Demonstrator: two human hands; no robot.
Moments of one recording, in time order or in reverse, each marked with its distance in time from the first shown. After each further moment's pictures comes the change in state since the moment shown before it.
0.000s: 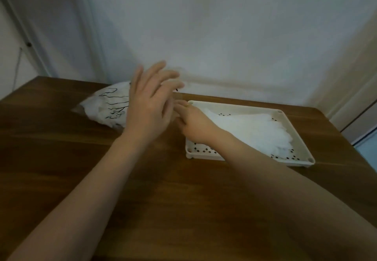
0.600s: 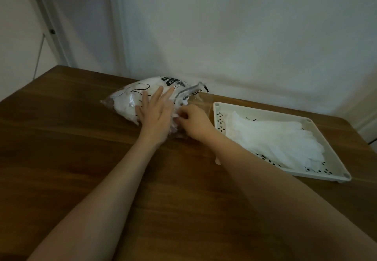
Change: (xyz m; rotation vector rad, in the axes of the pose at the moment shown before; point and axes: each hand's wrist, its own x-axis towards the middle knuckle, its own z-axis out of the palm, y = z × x) left_hand -0.051 -0.072 0.011 -0.275 -0.337 -0.855; right_hand 0.063 -0.030 0.058 0.226 0.032 0.193
